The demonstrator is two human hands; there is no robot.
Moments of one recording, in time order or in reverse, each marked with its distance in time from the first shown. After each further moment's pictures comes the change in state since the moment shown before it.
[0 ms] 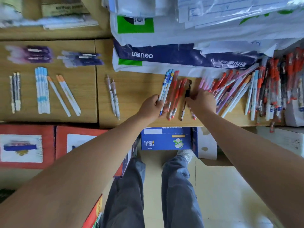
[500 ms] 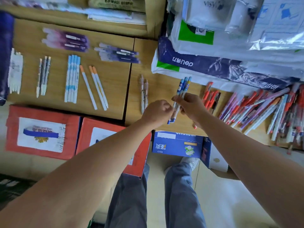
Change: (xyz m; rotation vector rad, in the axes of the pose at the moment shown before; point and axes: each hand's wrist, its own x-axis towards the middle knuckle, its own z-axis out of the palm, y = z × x) left_hand -0.022 -0.030 -0.084 0.373 0.090 0.071; right_hand -0.033 -0.120 0.044 0.544 -0.358 -0.049
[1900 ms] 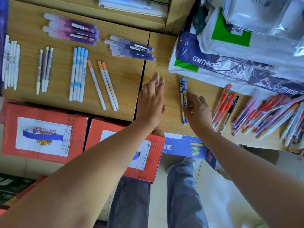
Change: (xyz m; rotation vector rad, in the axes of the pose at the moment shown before) left_hand 0.020 -0.062 -0.034 0.623 0.478 0.226; right_hand 0.013 0.027 0.046 -0.589 0.303 -0.345
